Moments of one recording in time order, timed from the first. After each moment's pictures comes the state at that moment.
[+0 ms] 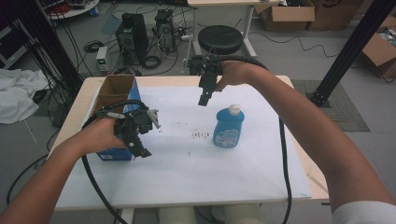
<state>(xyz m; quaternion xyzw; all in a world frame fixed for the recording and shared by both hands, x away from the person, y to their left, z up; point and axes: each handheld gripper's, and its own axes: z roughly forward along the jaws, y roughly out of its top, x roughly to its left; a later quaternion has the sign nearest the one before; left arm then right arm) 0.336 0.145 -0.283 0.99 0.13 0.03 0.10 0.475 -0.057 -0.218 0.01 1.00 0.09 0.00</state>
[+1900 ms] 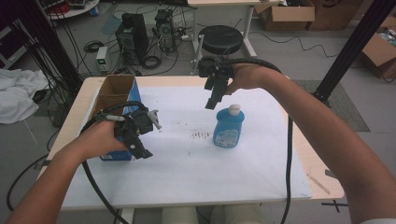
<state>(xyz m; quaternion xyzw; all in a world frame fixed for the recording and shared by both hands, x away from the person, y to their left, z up) 0.327 0.141 -0.279 0.98 0.15 0.05 0.10 0.450 -0.085 -0.204 0.00 0.99 0.12 0.00</state>
